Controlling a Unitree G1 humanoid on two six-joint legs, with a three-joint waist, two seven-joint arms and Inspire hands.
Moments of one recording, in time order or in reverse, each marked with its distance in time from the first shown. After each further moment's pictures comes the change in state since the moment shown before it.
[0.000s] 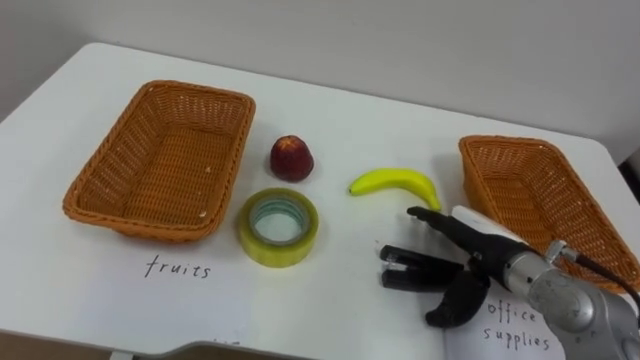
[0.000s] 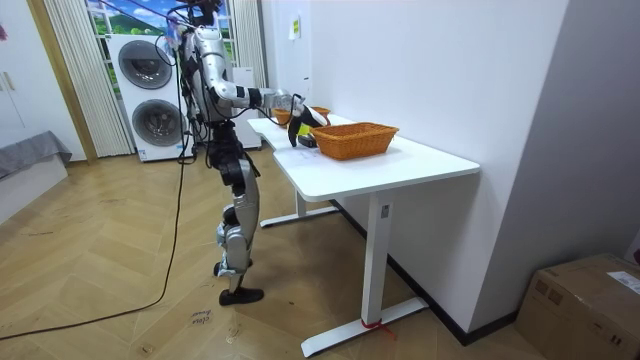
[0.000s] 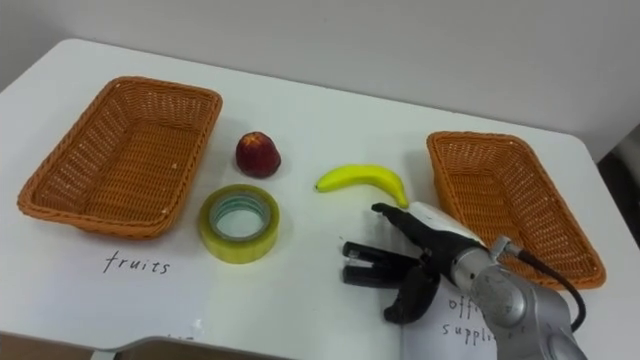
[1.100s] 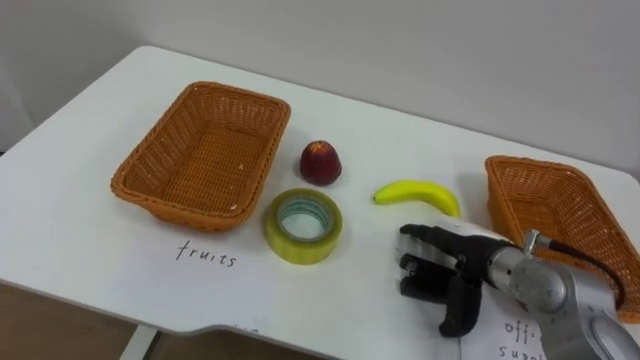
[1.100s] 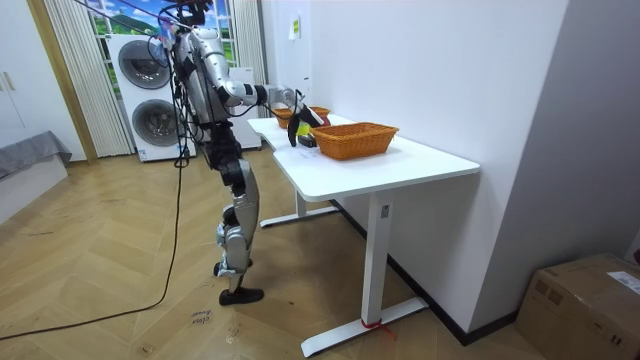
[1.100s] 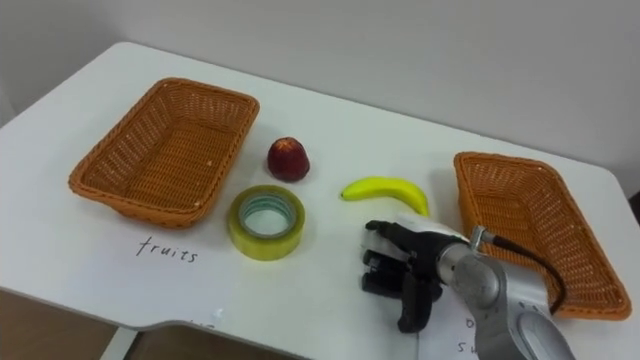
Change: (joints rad) left arm -0.015 -0.008 -0.054 -0.001 0.086 0.123 -0.029; right arm -0.091 0.013 0.088 0.051 -0.122 0.136 0.154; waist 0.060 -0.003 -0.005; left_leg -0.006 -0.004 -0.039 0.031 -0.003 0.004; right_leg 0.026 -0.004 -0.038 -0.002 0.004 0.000
